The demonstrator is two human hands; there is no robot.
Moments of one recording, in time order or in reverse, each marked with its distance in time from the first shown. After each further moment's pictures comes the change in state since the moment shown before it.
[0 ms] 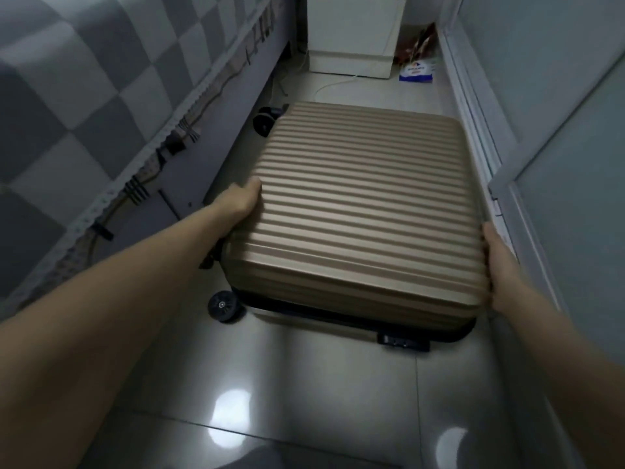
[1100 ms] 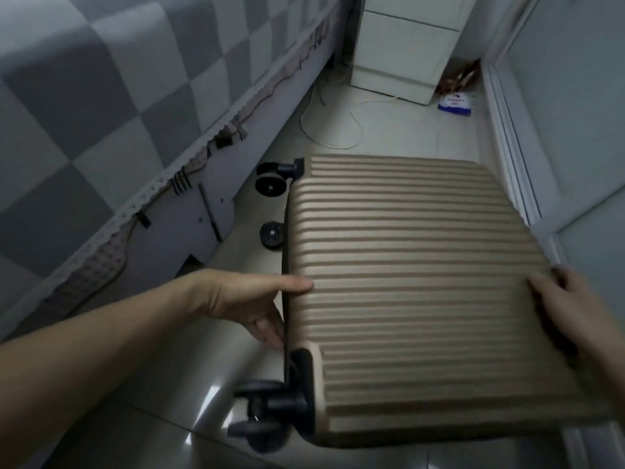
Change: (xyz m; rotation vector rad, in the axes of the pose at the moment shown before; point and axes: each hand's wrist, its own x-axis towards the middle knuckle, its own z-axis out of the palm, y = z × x) left_hand -0.047 -0.088 0.002 -0.131 -0.973 -0.029; right_hand -0.039 -0.046 0.016 -0.866 0.160 -0.237
